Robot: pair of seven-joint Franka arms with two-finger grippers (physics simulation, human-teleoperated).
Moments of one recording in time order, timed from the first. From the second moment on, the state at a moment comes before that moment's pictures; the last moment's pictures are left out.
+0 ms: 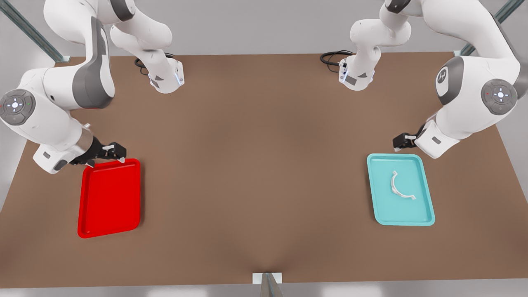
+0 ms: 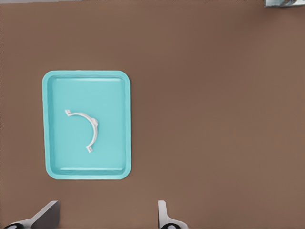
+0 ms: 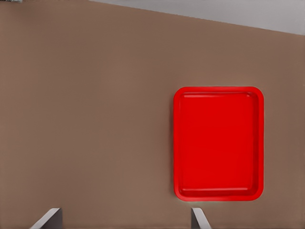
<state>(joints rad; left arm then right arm) -0.05 0.24 -0.07 -1.33 0.02 1.49 -0.08 -0.01 0.27 0.11 -1.28 -0.05 1.54 -0.05</state>
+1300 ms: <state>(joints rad) 0.01 0.69 0.15 -1.68 0.02 2.33 -1.47 -0.01 0.28 0.11 -1.28 -0.05 1.53 0.00</state>
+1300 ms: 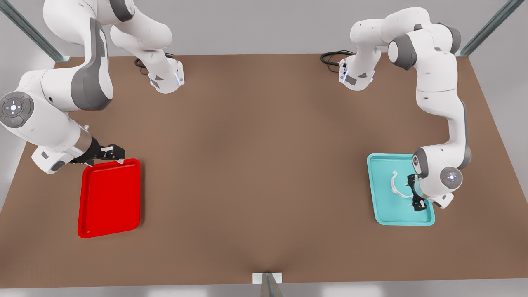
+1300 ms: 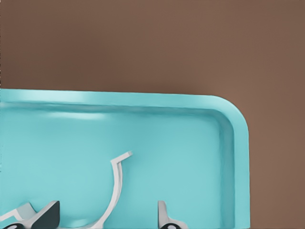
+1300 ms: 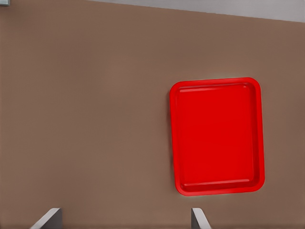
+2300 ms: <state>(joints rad) 0.03 0.75 0.16 -1.68 0.02 2.41 -1.66 -0.02 0.28 0.10 -1.28 -0.05 1.53 0.00</state>
